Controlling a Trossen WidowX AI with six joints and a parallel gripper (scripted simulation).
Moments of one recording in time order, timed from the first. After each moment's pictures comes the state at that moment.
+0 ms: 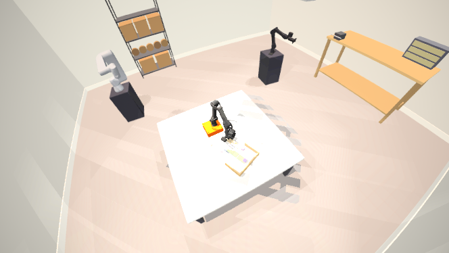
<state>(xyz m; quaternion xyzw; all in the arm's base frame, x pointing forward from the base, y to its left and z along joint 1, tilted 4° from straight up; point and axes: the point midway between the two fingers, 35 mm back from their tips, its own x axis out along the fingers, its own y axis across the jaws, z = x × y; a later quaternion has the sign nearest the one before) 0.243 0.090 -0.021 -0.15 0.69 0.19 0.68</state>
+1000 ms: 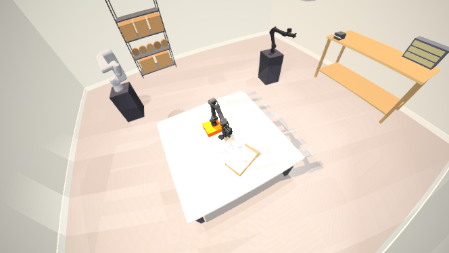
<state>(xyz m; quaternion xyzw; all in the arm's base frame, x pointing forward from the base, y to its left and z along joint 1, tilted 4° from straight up) 0.204 0.070 -0.020 -0.15 0.69 0.19 0.68</state>
